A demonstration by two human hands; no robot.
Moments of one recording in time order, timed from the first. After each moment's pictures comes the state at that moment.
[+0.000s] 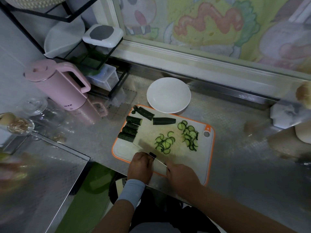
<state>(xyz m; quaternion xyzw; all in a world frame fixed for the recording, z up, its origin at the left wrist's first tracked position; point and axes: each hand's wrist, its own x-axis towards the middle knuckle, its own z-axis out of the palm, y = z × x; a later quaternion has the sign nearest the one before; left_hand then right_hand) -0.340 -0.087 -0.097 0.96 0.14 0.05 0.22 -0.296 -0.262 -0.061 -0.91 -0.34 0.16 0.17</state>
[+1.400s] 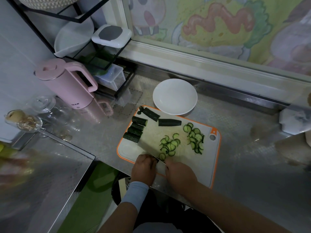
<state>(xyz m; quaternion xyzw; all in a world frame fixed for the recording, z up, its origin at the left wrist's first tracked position) -0.346 -0.084 -0.104 0.95 0.17 0.06 0.26 -0.289 -0.239 -0.065 -0.91 -0.34 0.18 0.16</state>
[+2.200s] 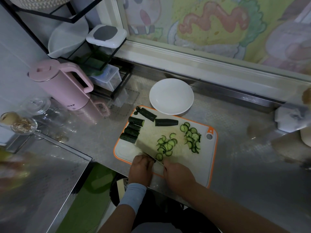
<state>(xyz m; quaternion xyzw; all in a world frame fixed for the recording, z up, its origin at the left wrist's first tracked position) -0.347 -0.085 -0.117 0.94 0.21 0.08 0.28 -0.289 -0.244 -0.068 -0.90 -0.34 0.20 0.18</state>
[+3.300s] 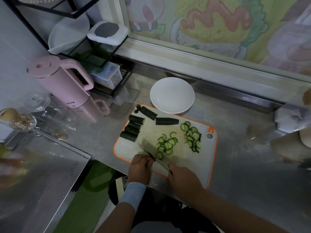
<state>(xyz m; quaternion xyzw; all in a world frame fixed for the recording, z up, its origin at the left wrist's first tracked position) -0.349 -0.080 -0.121 0.93 0.18 0.12 0.28 -0.301 -0.260 -0.058 -0.92 -0.29 0.20 0.19</state>
